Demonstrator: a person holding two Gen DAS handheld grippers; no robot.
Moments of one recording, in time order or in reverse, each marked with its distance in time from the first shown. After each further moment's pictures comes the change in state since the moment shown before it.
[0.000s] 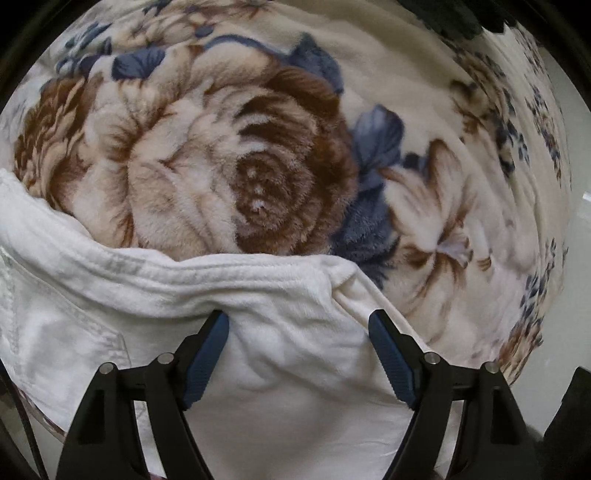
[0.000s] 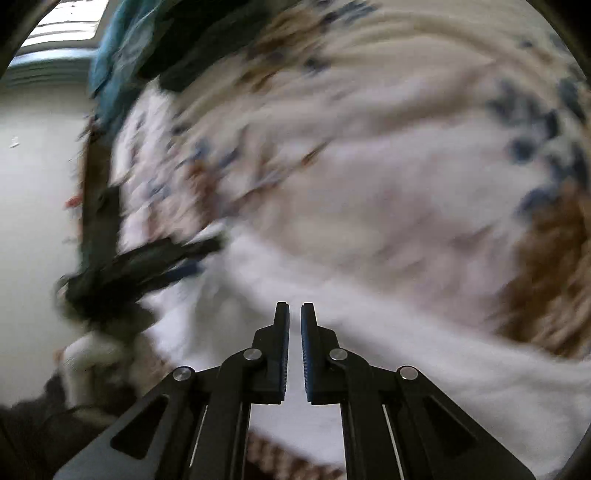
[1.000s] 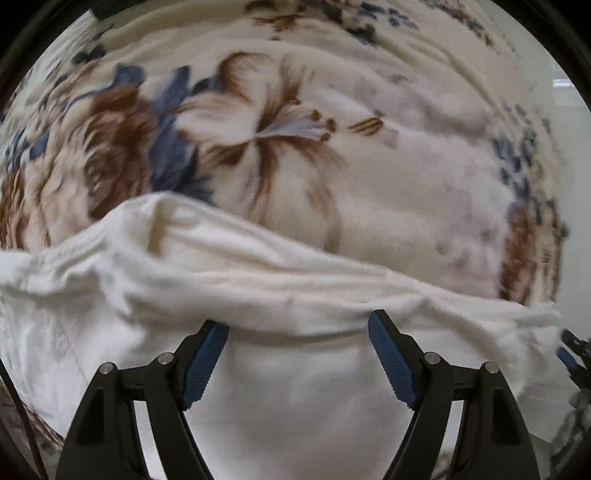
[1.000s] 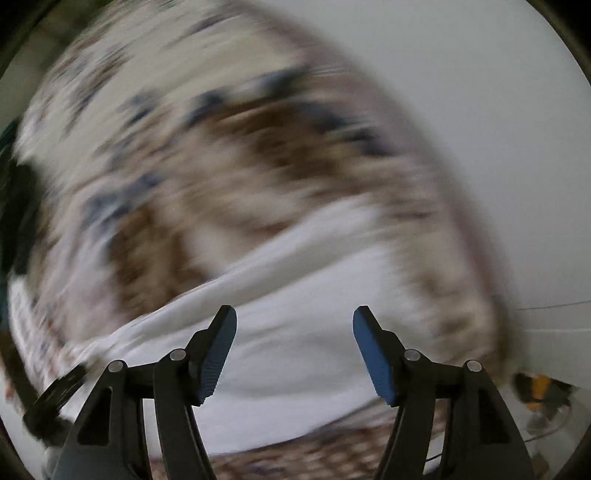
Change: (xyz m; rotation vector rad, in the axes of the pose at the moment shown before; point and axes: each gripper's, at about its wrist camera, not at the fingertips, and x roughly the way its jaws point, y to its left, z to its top) left arm 0.043 -0.168 -0.086 0.349 -0.028 0.126; right arm -0.218 -0.251 -0.170 0.710 -0.429 -0.508
